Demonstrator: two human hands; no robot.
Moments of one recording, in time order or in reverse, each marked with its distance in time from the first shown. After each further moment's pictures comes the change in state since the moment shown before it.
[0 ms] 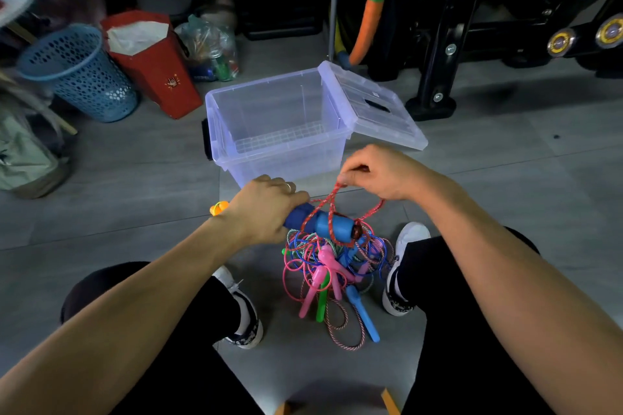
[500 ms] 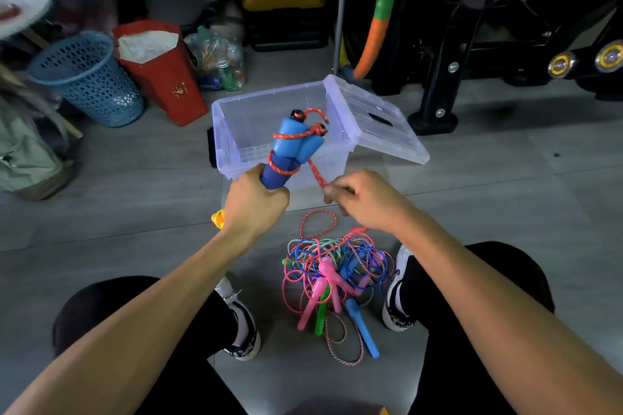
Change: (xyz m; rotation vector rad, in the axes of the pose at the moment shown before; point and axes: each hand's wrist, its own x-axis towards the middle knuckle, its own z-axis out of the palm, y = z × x) left_hand 0.004 0.004 -0.021 -0.829 0.275 -1.003; right_hand -0.002 -0.029 0.031 0.166 0.121 0.076
